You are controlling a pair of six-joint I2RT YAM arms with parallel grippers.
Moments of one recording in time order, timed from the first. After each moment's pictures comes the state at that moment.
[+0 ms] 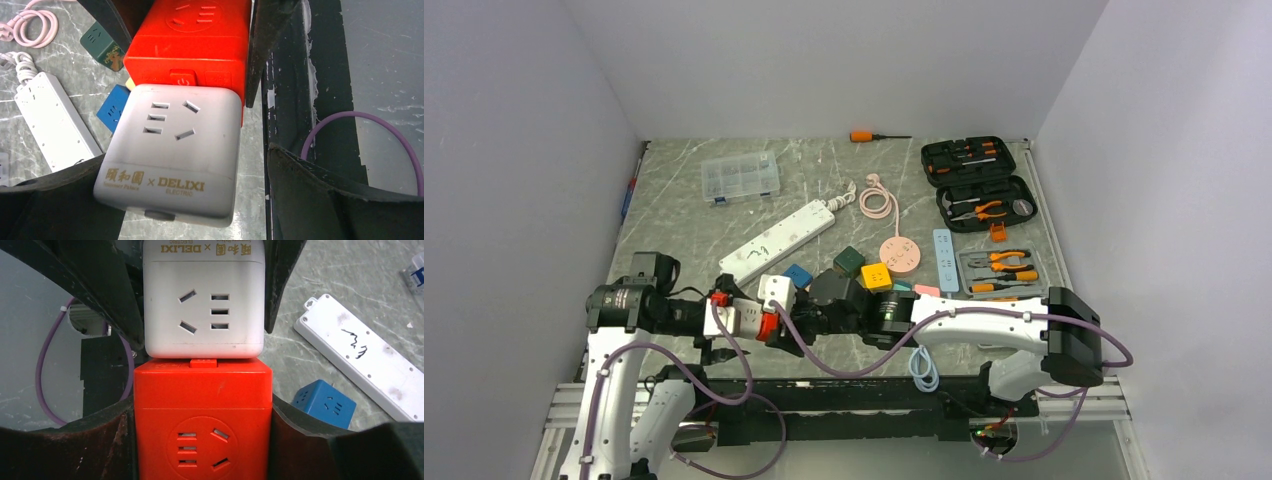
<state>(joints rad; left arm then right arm) 0.01 0.74 0.91 -1.53 1.05 1.58 1.32 1.44 1.04 0.02 -0.11 -0.12</state>
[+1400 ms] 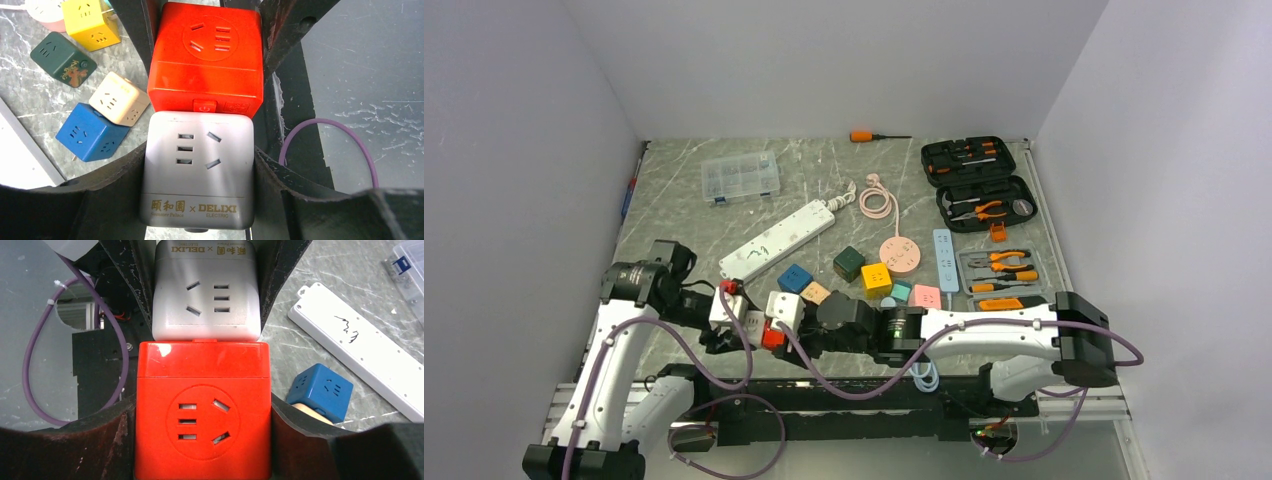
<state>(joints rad) -0.08 0.87 0.93 -1.54 1.06 1.54 1.40 1.39 0.96 0.02 0.04 -0.12</state>
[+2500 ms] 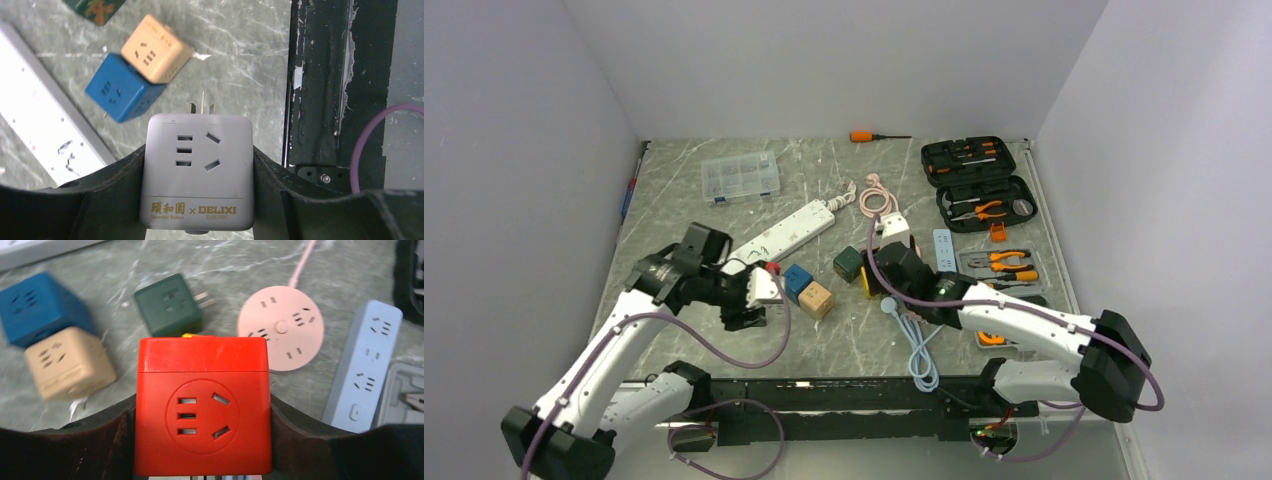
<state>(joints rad) -0.35 0.90 0.93 -1.12 0.68 1.02 0.96 1.18 0.75 -0.23 0.49 0.32</state>
